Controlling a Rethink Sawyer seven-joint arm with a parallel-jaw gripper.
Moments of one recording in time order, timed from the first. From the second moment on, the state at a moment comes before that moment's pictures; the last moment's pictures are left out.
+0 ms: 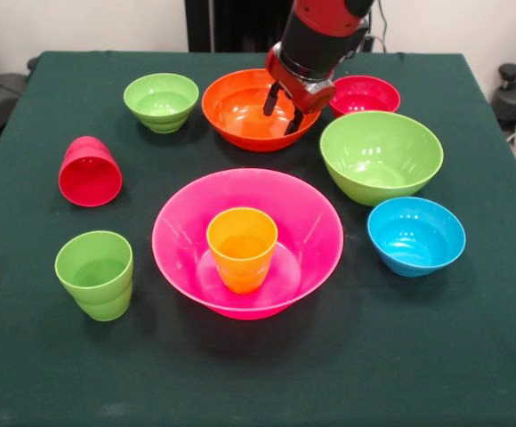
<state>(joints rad) 0.10 -0.34 -0.33 1.78 0.17 0.25 2.53</state>
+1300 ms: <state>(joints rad) 0.10 -0.40 -0.33 1.78 0.17 0.25 2.53</state>
